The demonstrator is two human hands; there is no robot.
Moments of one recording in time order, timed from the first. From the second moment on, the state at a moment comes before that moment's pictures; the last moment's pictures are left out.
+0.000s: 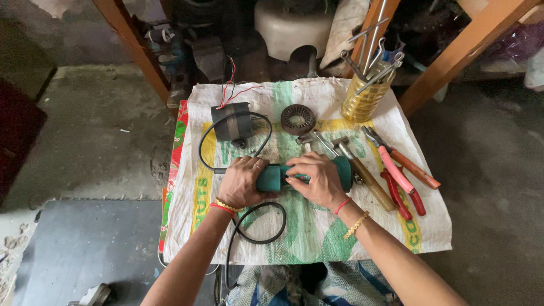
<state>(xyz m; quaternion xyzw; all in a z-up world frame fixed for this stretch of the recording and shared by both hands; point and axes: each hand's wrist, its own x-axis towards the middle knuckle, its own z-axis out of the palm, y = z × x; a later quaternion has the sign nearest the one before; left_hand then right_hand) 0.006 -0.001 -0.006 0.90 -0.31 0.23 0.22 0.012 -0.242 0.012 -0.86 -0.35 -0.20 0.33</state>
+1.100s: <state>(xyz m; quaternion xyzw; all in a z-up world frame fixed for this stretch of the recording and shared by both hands) 0.028 0.000 -0.002 0.92 -0.31 0.13 0.20 0.045 -0.251 0.031 -0.94 -0.33 0.02 0.04</state>
